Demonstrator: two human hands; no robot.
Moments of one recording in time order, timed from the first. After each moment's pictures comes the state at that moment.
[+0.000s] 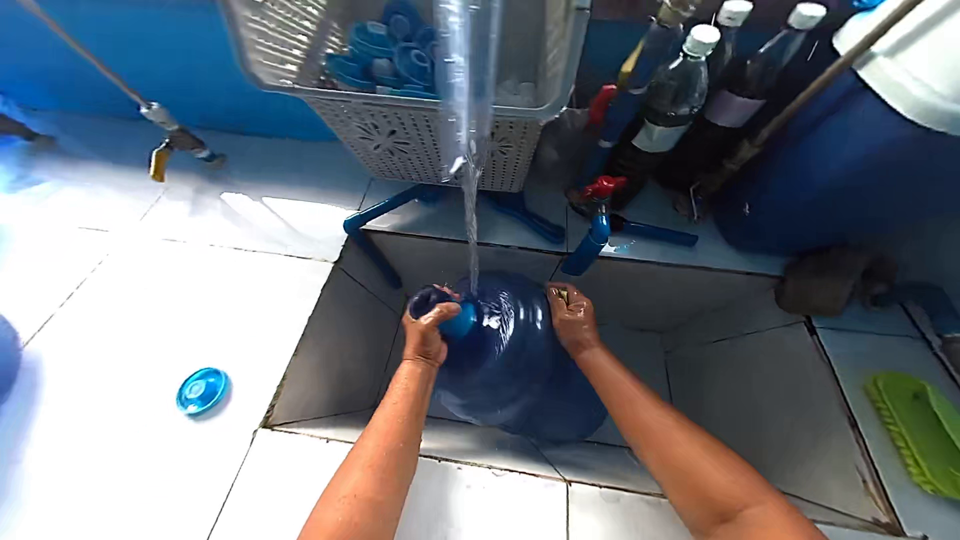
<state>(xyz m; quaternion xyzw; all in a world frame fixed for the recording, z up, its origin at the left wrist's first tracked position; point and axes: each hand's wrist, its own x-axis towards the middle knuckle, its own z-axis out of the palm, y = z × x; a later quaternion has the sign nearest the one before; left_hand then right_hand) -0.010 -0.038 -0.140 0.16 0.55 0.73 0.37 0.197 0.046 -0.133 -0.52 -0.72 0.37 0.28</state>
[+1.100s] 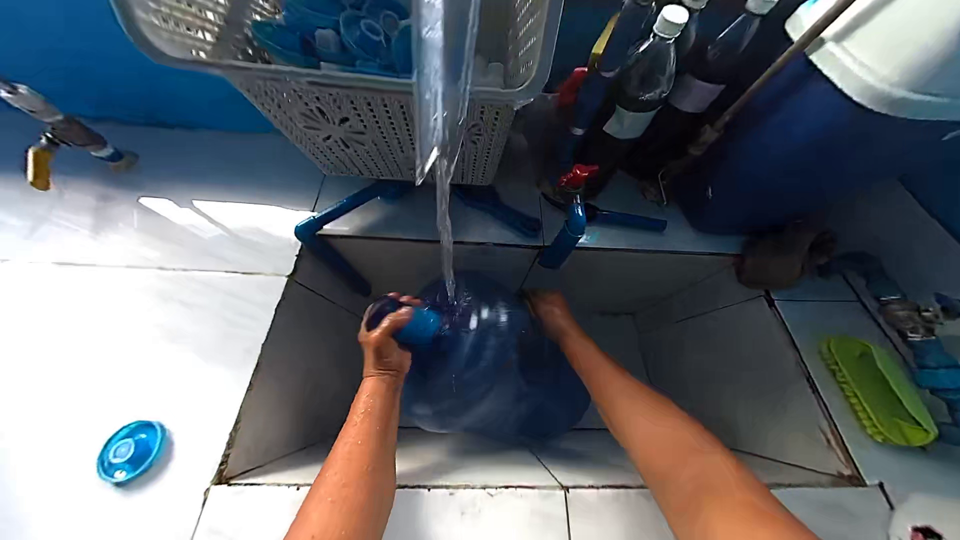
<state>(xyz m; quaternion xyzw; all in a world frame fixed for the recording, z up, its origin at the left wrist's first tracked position) -0.039 -0.041 -0.157 0.15 0.54 0.74 0.37 0.213 0.077 -0.179 -0.53 -0.74 0.39 0.13</state>
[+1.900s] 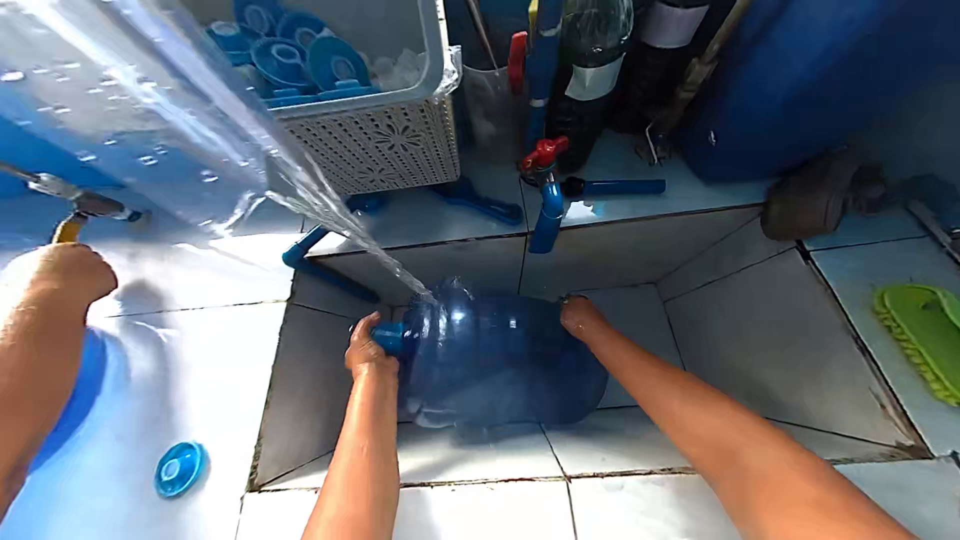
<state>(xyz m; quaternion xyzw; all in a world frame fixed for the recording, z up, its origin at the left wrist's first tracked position) -0.039 -0.029 -0.143 -0.04 0.69 0.66 0.30 0.260 0.083 -0.210 -0.61 -0.66 0.43 -0.06</state>
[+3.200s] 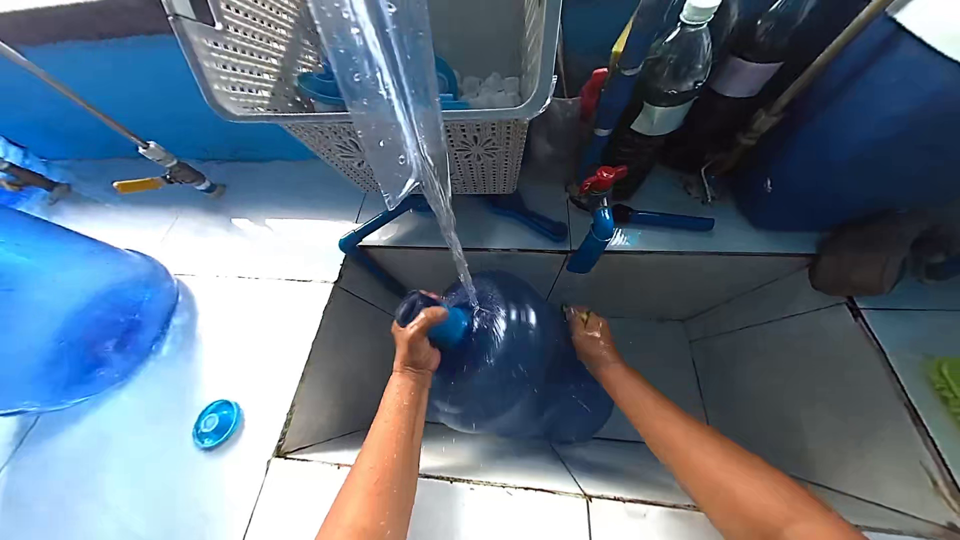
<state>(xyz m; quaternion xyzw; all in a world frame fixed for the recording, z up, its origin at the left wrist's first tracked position) -0.037 -0.038 -0.137 0.17 0.54 0.73 0.39 0.217 0.047 -0.163 -0.60 -0.63 0.44 0.20</state>
